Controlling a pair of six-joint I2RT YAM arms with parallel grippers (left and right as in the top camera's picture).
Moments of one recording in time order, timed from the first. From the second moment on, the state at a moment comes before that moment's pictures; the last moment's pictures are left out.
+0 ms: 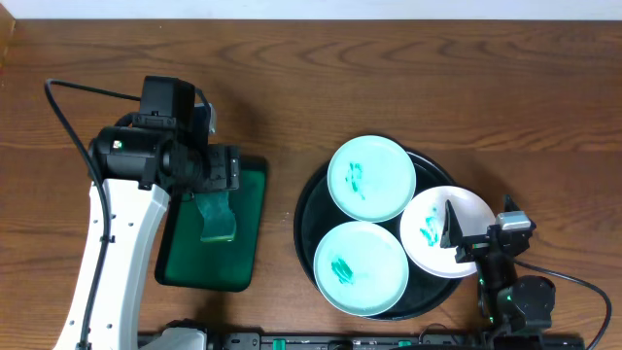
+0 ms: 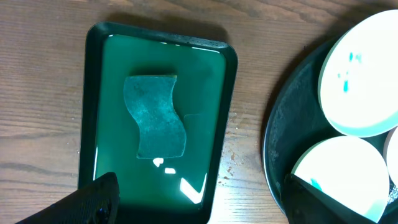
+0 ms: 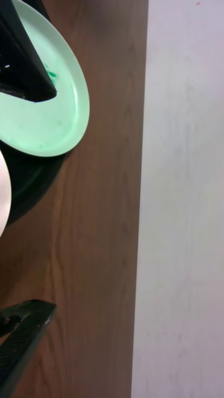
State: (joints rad) left arm -0.10 1.36 1.41 -1.32 0.09 -0.17; right arm 0.05 0.01 0.01 -0.06 -0.09 0.03
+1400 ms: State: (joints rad) left arm -0.10 1.36 1.41 -1.31 0.09 -0.17; right arm 0.05 0.02 0.01 -0.06 -0.12 0.19
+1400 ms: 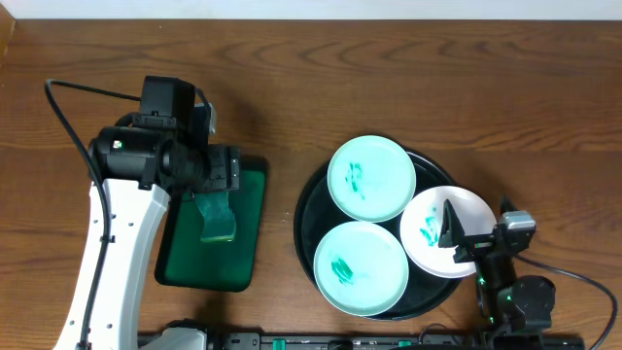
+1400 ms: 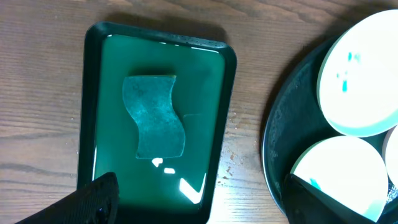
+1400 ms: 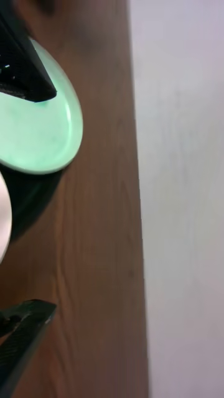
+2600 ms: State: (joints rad) left arm -0.10 1.36 1.41 -1.31 0.10 -0.17; right arm 0.21 1.80 1.52 -1.40 -0.29 0.12
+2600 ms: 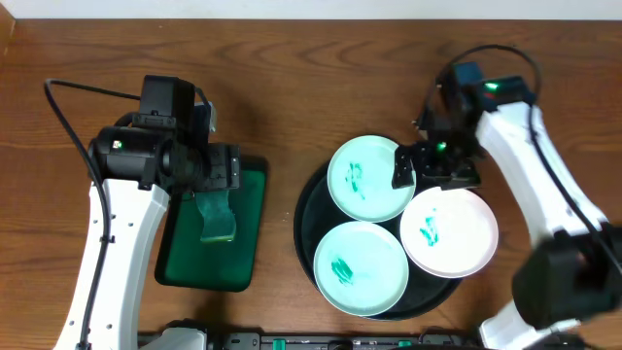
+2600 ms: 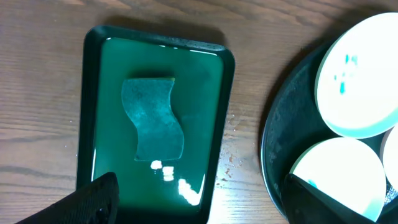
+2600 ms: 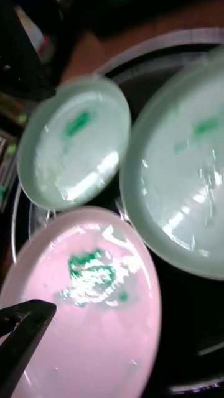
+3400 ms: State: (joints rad) left arm -0.10 1.36 1.41 -1.31 0.10 -0.17; right arm 0.22 1.86 1.52 -1.15 -0.18 0.15
